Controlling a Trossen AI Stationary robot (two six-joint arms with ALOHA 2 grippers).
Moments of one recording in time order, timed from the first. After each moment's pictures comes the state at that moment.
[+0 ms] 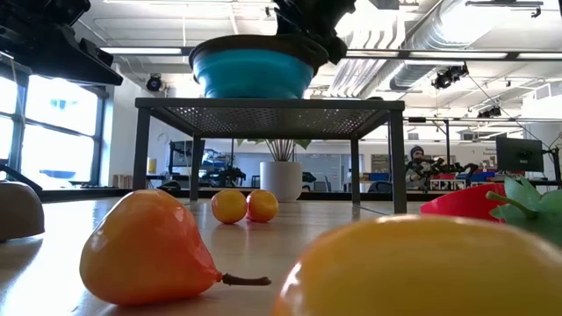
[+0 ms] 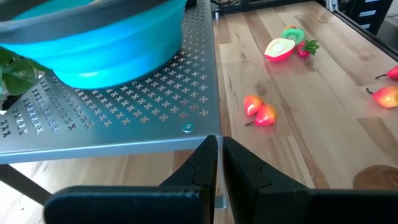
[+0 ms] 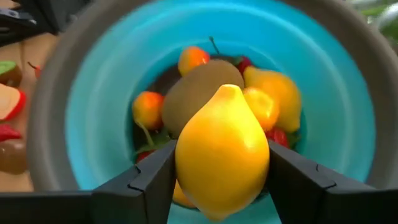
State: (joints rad) left arm -0.43 0.37 0.31 -0.30 -0.46 -0.03; right arm -0.02 1.74 1.54 -0.60 0.26 0.35
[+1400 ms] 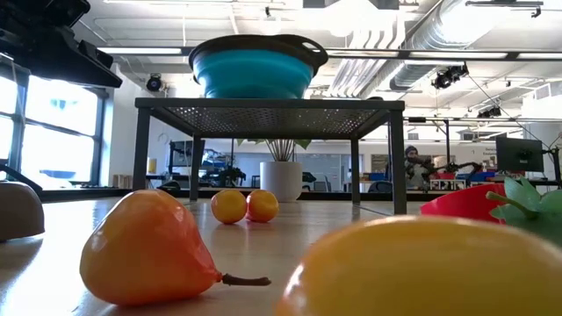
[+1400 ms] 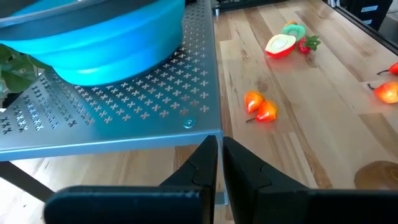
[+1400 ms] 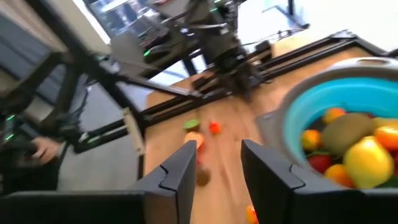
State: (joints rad) left arm -0.43 0.37 0.31 -0.32 -0.46 -0.03; right arm 0.31 1.44 1.54 -0.50 0.26 0.54
